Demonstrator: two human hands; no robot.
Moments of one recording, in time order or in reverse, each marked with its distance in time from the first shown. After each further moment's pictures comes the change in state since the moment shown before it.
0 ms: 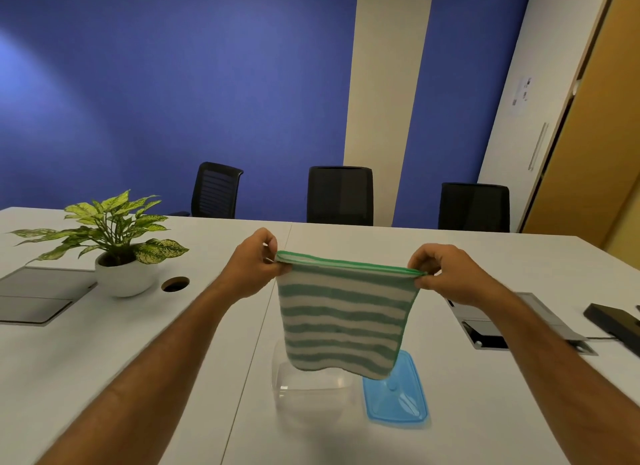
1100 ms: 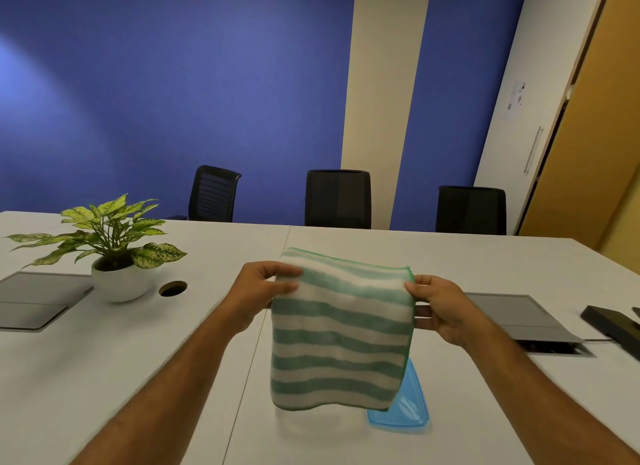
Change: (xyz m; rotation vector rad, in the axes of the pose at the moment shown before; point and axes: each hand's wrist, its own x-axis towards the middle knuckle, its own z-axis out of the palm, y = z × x) left_hand -0.015 -0.025 0.020 -0.539 -0.105 -0.178; right_hand -0.010 0.012 0.047 0.871 0.021 0.491
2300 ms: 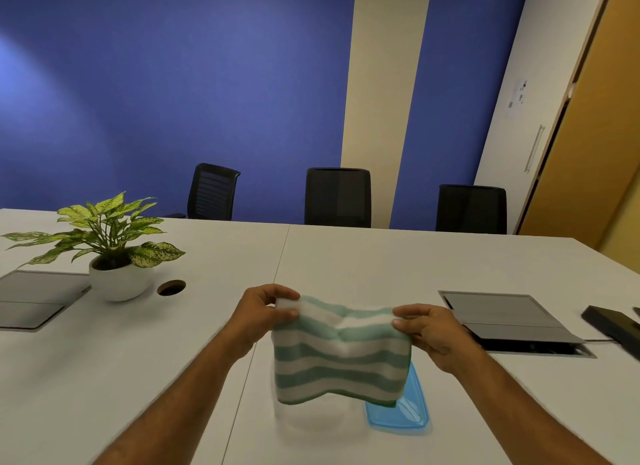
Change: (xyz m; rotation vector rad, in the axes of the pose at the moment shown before) left_hand -0.016 -0.032 0.007 0.071 0.021 -0.100; right_hand 0.009 0.050 0.003 0.067 -0.002 -0.016
